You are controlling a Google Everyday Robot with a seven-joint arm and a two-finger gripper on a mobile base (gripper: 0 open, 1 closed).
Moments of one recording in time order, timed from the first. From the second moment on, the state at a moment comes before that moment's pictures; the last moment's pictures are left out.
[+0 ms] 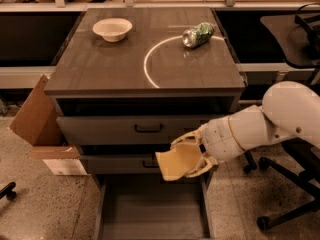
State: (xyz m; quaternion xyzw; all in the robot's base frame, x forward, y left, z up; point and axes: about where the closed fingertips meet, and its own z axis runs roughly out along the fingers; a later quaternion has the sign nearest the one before) arm 0.430 -0.063 0.757 -0.82 0.40 0.15 0.38
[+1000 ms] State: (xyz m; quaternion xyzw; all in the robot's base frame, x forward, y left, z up) arm 0.485 -0.091 0.829 -0.77 0.48 0.10 0.41
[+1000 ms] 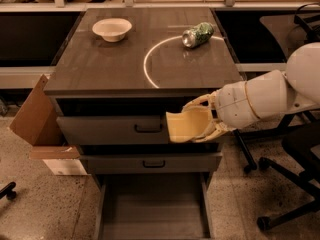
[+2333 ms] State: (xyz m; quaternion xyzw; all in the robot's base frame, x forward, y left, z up) arm 0.616 -0.092 0.880 -0.73 0.51 0.09 0.44
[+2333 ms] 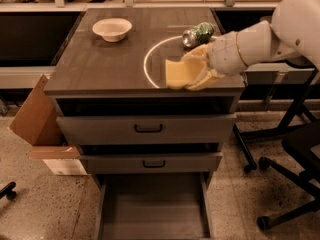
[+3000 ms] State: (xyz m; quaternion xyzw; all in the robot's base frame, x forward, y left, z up) arm 0.683 -0.077 0.918 -0.66 0.58 0.09 0.47
